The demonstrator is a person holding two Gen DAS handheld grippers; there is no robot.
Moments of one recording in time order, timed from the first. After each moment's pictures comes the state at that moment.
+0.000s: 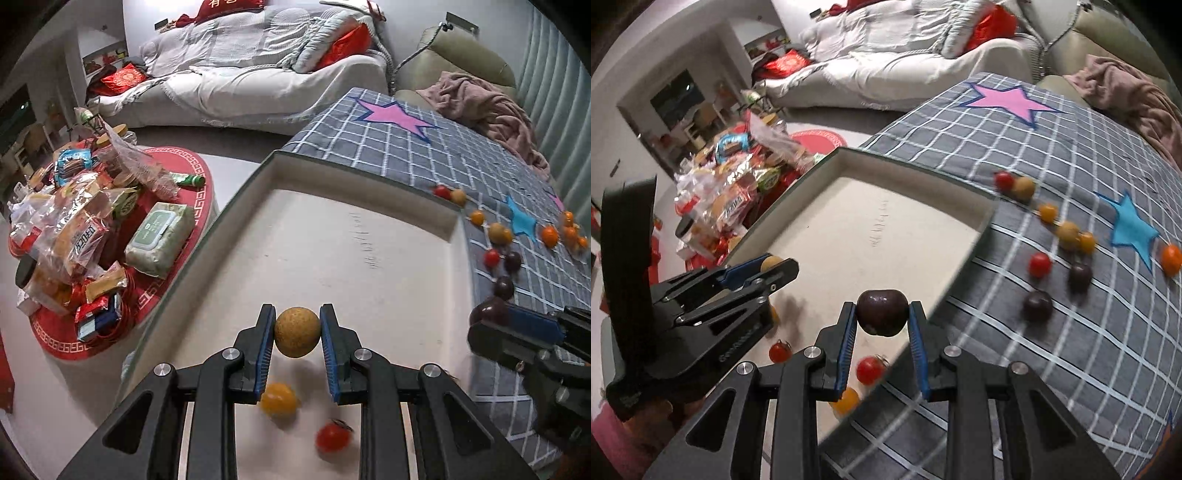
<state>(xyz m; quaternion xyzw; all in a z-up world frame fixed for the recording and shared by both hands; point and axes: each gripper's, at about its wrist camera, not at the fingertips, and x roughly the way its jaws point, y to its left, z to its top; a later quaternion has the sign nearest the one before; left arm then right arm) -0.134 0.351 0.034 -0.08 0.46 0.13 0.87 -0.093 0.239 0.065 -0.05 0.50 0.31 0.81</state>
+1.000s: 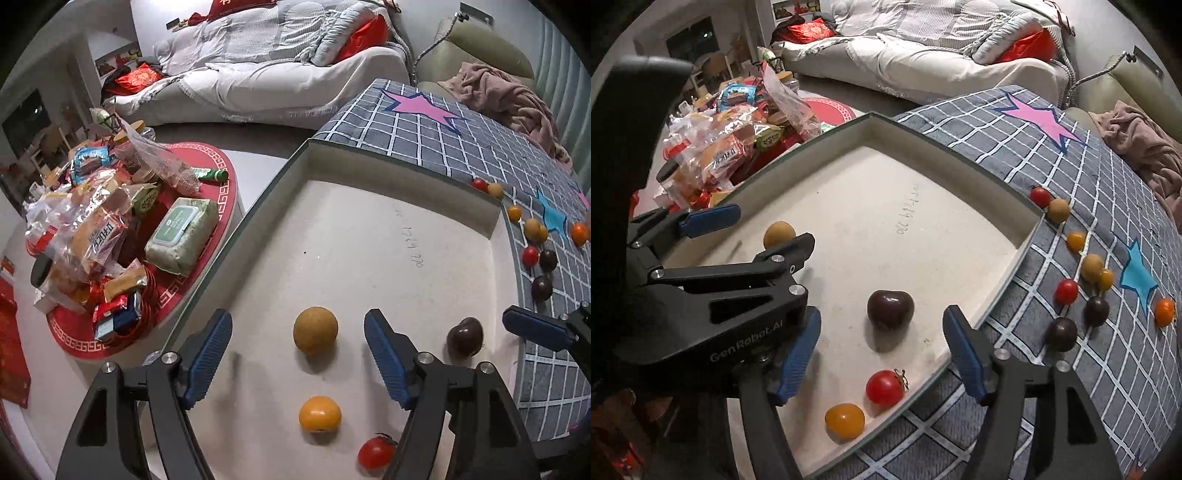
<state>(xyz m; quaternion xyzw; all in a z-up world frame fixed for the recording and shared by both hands) -0.131 0.365 0.023 -0.07 0.47 0.17 0.86 -0.107 0.278 0.046 -0.17 0.49 0.30 0.80</state>
